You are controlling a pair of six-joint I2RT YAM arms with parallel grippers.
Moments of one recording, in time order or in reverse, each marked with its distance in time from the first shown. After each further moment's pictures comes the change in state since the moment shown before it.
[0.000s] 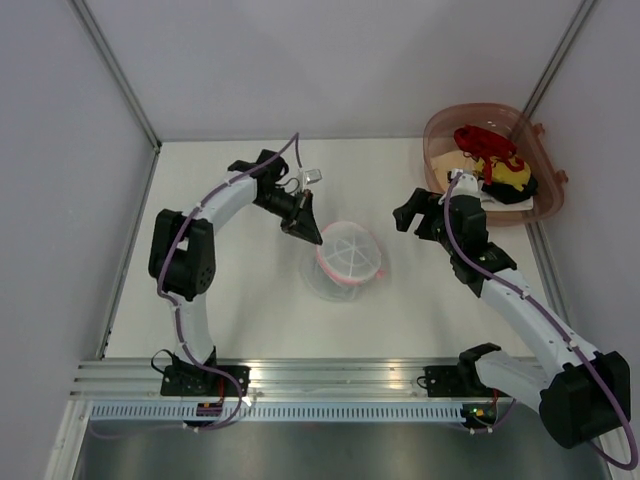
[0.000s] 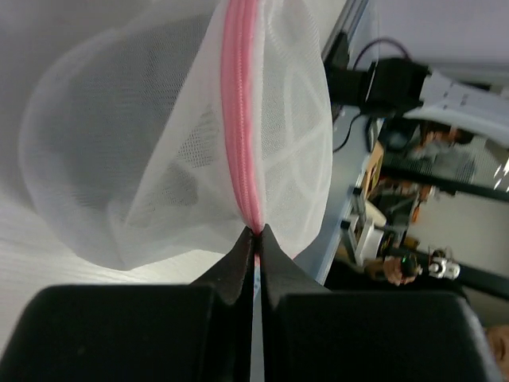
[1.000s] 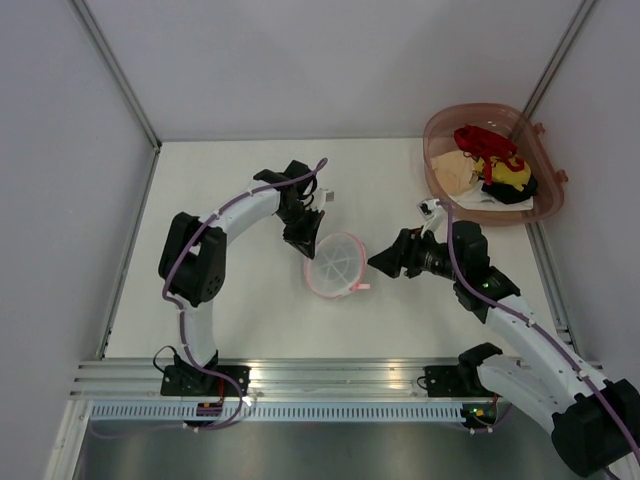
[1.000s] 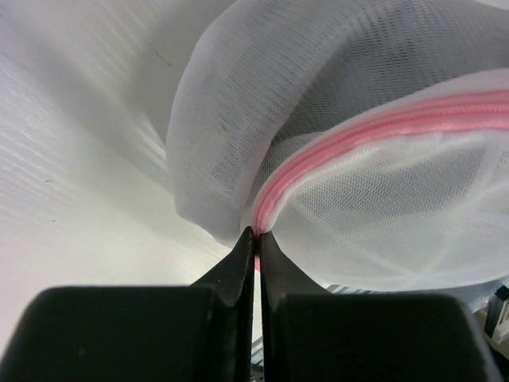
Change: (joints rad) left arm -0.195 0.000 -0.027 -0.033 -0.644 -0.025; right arm 0.052 -0.175 -0.170 0.015 -0.572 0.042
